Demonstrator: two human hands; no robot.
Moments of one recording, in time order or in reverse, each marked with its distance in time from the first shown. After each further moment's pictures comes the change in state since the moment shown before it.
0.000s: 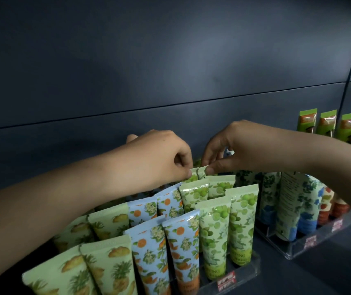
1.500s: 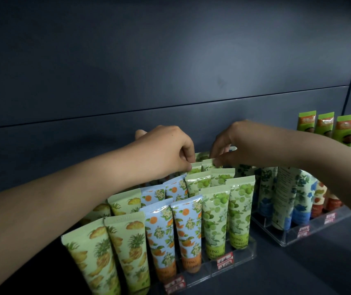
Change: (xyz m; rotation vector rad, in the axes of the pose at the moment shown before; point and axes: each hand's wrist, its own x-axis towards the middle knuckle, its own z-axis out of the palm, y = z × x) left_hand -0.006 0.007 -0.002 0.023 0.036 -0.094; right_hand -0.003 -0.003 -0.001 -0.118 -0.006 0.059
